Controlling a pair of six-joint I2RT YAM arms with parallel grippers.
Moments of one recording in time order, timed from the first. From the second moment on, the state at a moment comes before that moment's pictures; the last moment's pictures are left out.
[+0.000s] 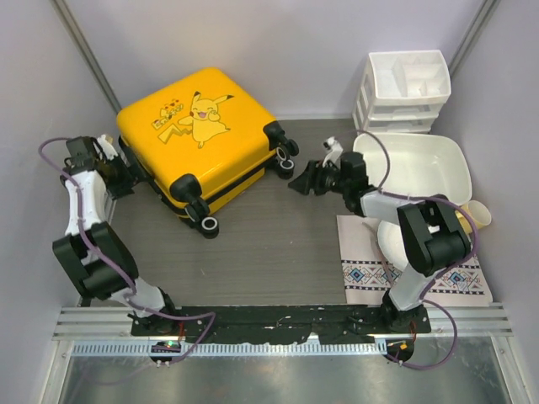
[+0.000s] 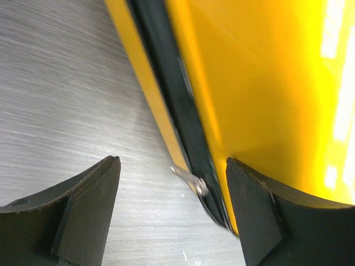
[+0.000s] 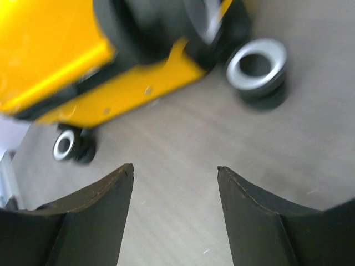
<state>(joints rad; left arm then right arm) 0.44 1.64 1.38 -0.73 0.39 -0.16 0.38 1.72 0.82 0.47 -0.59 0.45</state>
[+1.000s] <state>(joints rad) 0.49 1.33 1.20 -0.79 0.60 -0.05 0.26 2.33 1.42 0.61 -0.69 0.65</state>
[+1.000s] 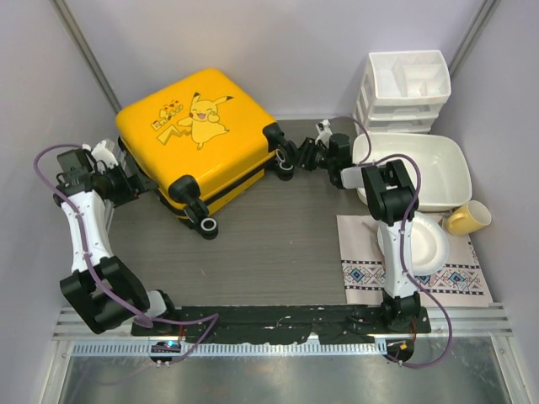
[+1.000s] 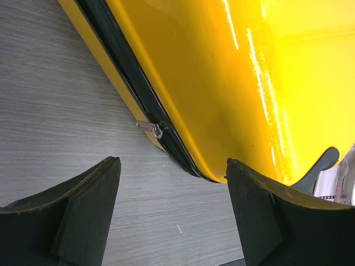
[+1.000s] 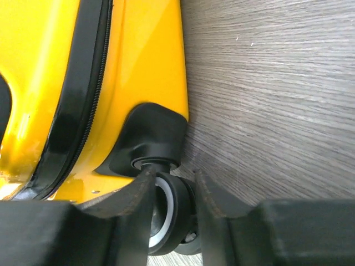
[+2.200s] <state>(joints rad) 0.53 1.51 1.44 -0.78 0.55 -0.10 0.39 1.90 0.76 0.73 -0.78 0.77</state>
